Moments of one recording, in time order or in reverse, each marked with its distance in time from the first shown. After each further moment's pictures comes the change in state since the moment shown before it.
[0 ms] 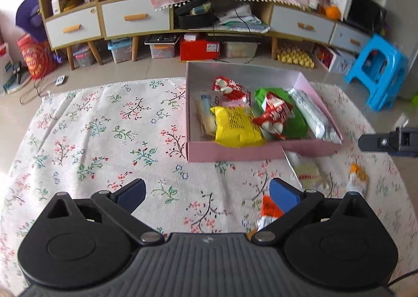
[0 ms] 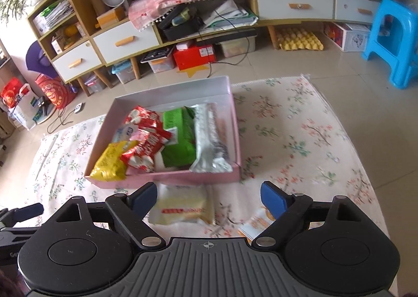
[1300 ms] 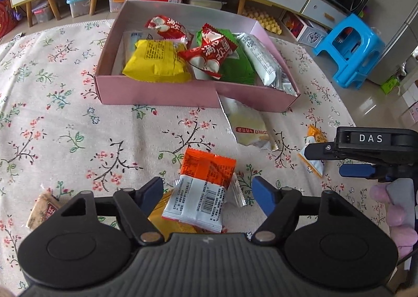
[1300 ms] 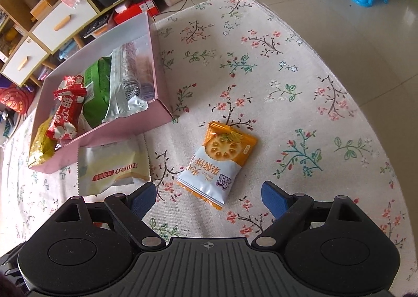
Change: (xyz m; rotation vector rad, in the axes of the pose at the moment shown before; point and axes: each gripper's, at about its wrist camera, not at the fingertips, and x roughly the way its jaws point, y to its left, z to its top) left arm 0.044 -0.048 -0.026 -0.074 0.178 -0.209; right arm 0.051 -0.060 -0.034 0.245 0.239 -0.102
